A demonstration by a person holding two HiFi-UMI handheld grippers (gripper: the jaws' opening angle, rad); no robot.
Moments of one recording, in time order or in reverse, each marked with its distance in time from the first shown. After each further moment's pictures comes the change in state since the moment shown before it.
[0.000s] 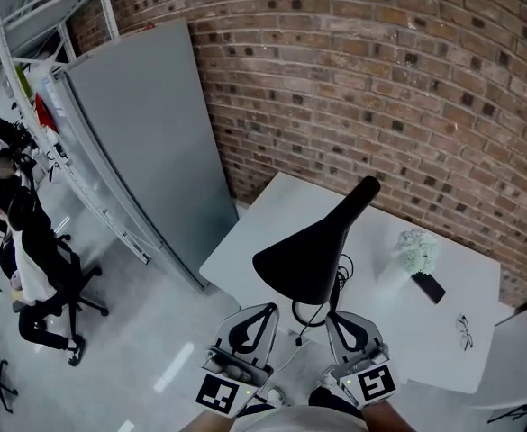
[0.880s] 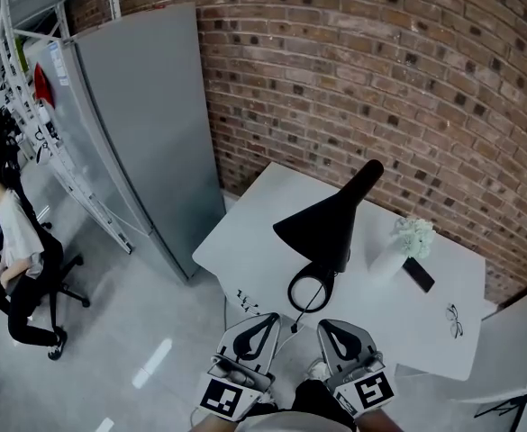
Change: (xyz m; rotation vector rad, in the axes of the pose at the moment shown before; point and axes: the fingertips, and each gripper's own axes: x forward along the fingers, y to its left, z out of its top) left arm -0.068 -0.014 -0.035 -0.137 0.021 -0.003; right arm -0.025 0.070 -0.005 0.033 0.046 0.007
